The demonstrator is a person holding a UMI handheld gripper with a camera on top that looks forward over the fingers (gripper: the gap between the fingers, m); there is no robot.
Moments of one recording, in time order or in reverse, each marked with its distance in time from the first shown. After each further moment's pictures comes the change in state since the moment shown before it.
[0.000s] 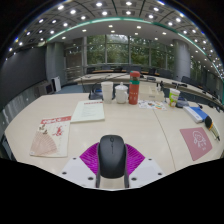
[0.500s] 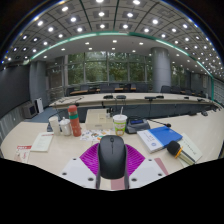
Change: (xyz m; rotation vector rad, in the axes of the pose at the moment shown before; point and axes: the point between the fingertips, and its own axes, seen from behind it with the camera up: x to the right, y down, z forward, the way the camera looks) arm 0.350 -0.133 -0.037 0.189 0.152 0.094
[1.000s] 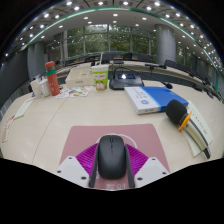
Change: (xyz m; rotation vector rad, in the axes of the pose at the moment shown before) arm 0.123 0.191 0.090 -0.311 -0.030 -0.024
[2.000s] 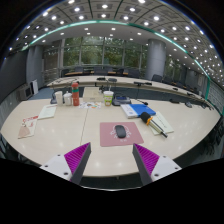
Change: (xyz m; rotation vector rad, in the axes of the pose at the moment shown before) arm -0.097 0.016 -0.367 0.117 0.140 -0.027
